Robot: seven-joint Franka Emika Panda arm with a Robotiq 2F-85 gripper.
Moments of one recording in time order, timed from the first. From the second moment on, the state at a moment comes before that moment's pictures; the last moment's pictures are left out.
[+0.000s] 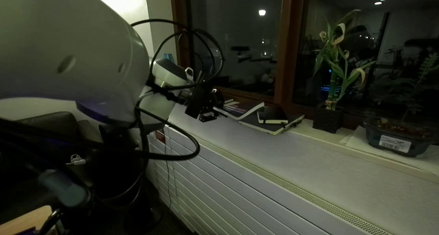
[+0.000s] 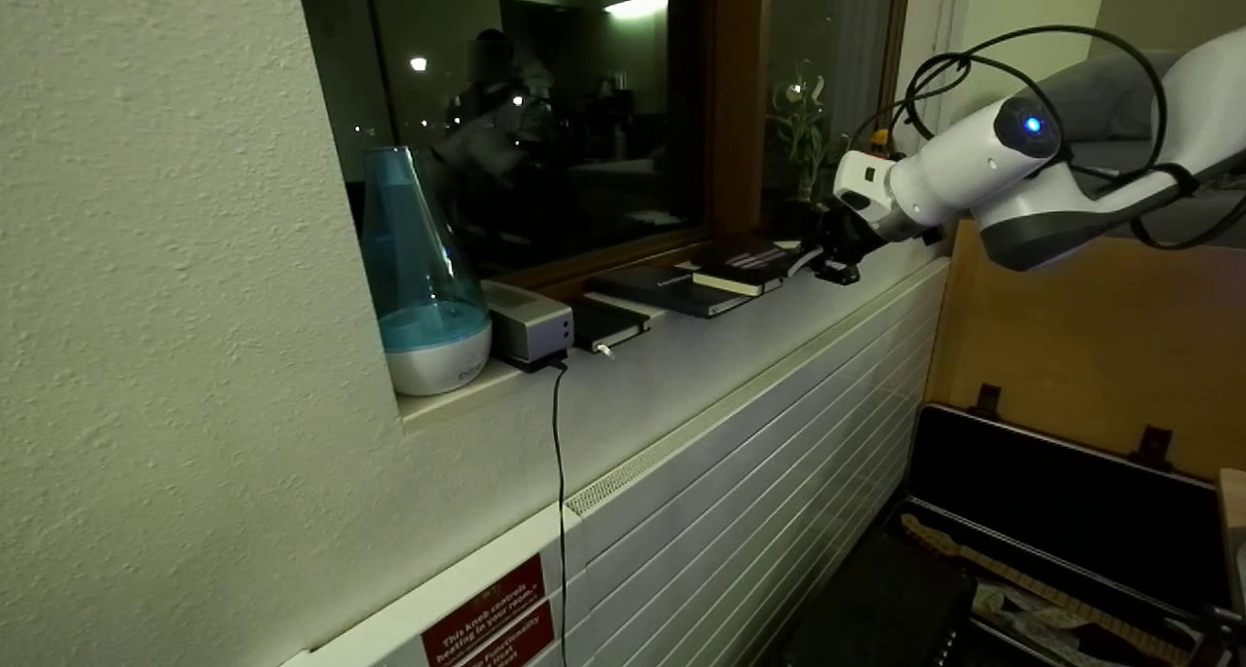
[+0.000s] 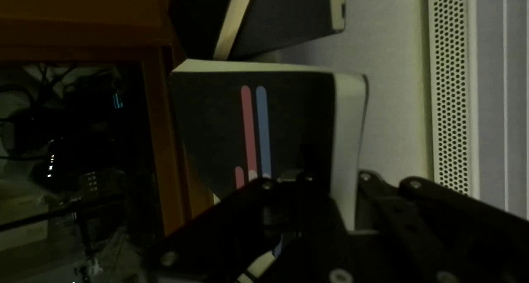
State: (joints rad) arm 1.60 -1.05 -1.52 -2.30 -2.20 2.18 -0.07
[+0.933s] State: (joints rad) arm 1.67 -0.92 -1.51 -2.20 -1.90 2.17 -0.07
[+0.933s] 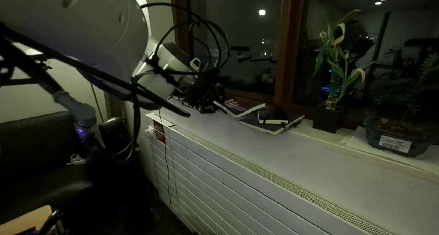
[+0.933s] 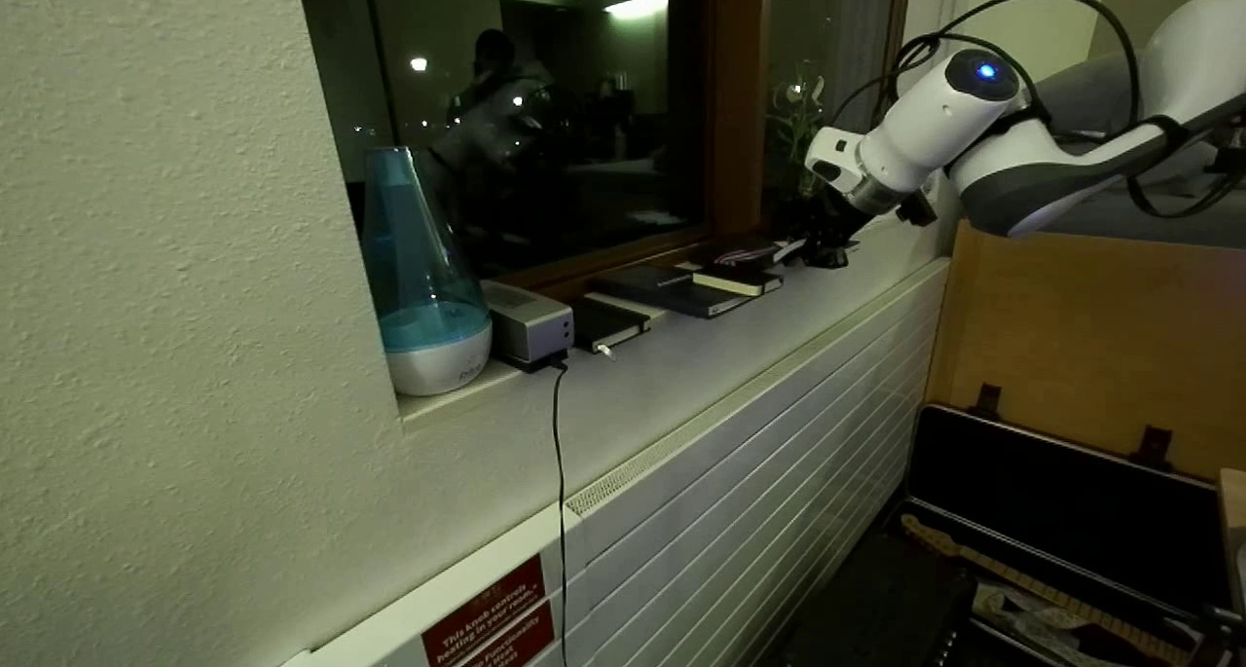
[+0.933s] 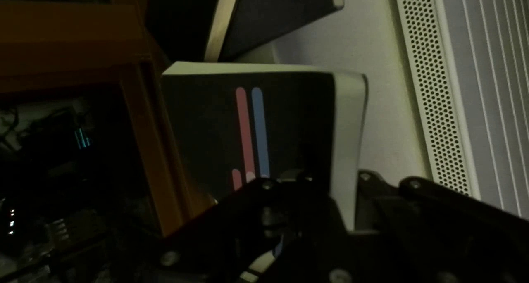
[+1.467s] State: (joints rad) arm 1.68 -0.89 -1.56 -2.19 -1.86 2.17 -0.05
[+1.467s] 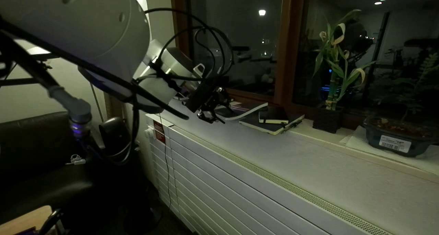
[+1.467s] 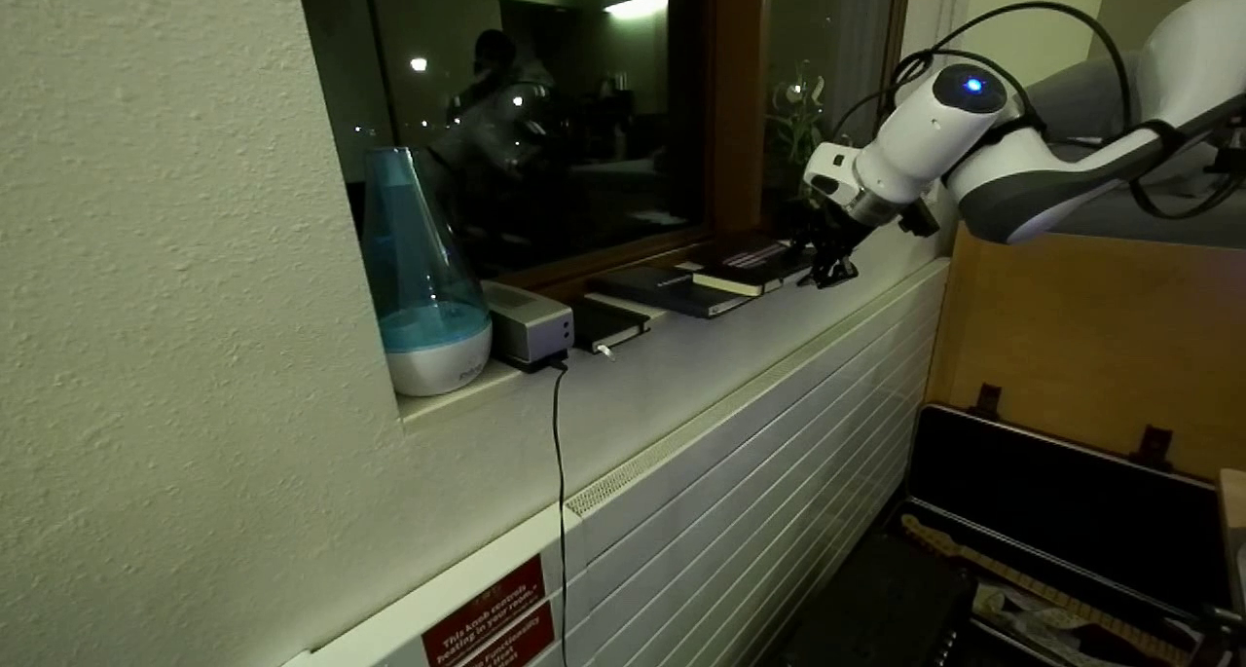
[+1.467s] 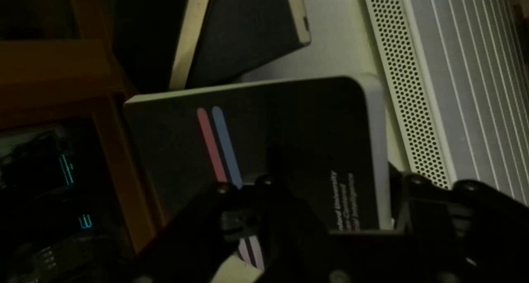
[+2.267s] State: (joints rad) arm 1.68 -0.89 -1.58 -2.19 -2.20 2.20 0.20
